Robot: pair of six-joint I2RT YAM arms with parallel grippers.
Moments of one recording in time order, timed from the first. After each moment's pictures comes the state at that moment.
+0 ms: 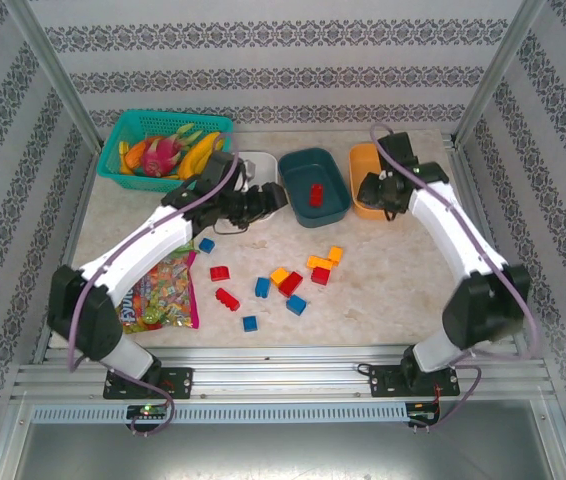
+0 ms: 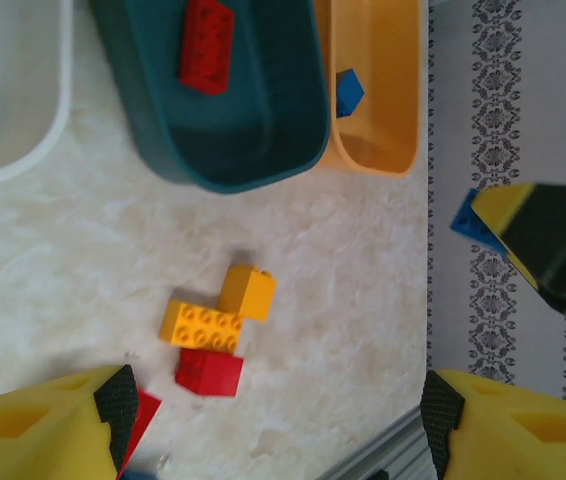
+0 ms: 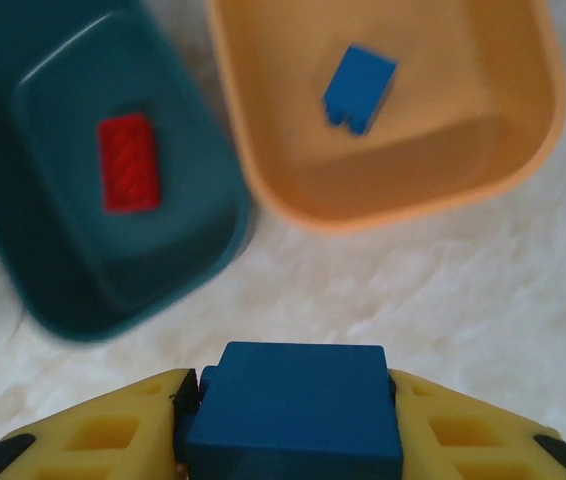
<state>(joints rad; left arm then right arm) -0.51 1.59 1.38 -0.51 0.36 -0.88 0.18 1.62 1.47 -0.91 0.04 0.50</state>
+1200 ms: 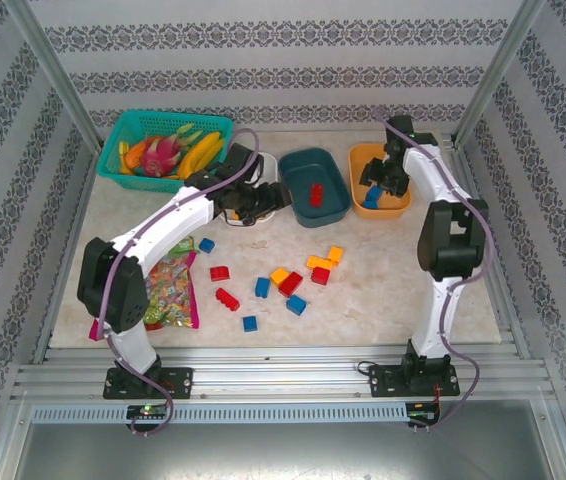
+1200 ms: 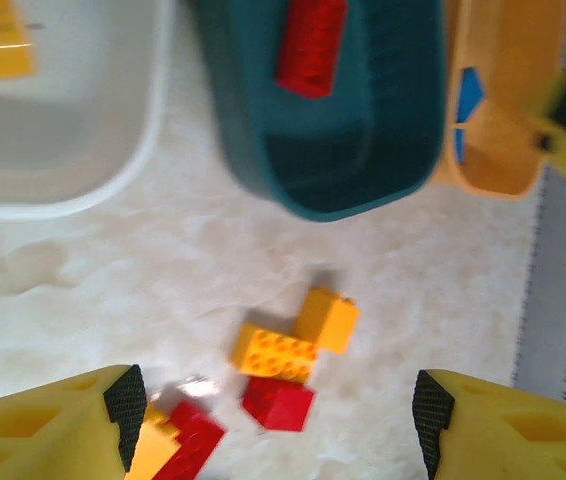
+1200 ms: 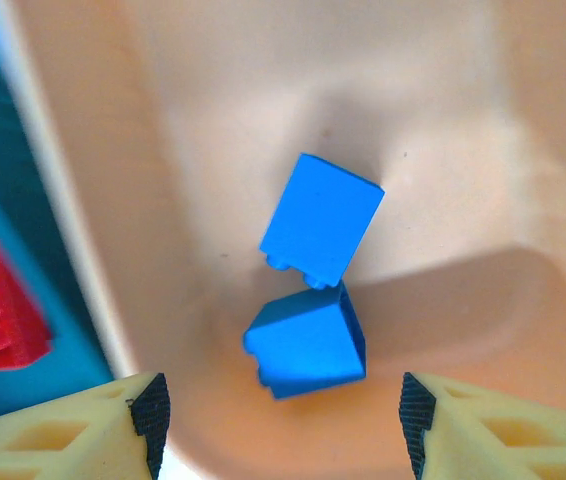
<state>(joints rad) -0.51 1.74 1.52 -0.72 0.24 -0.84 0.04 2.04 1.82 -0.97 -0.10 0.38</state>
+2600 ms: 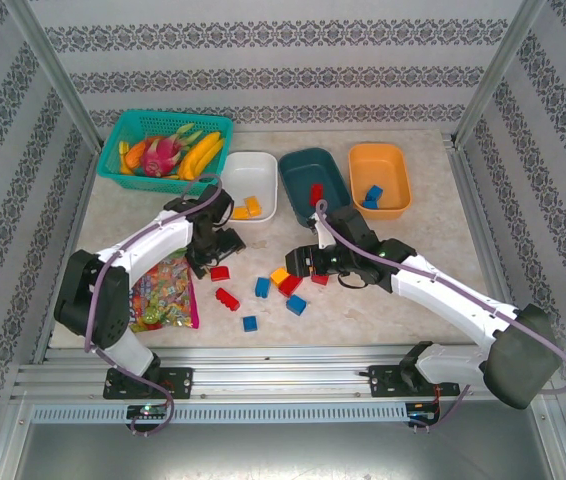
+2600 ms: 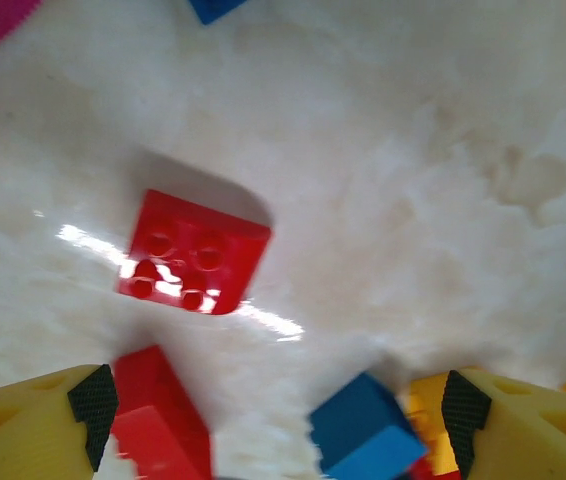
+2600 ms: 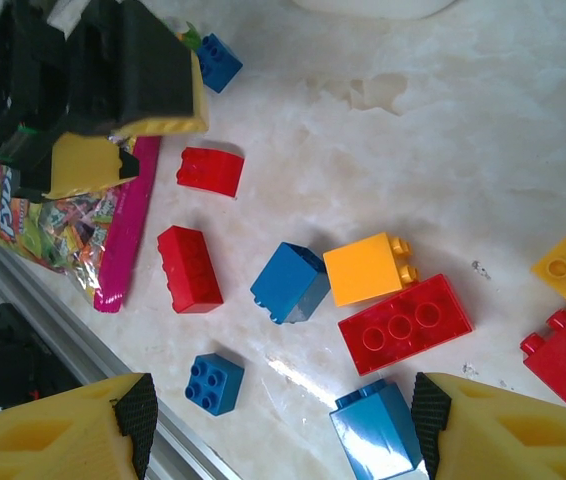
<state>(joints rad) -0.41 1.62 1.16 -0.90 0.11 -1.12 0.68 1.23 0.88 -0.45 -0.32 0.52</state>
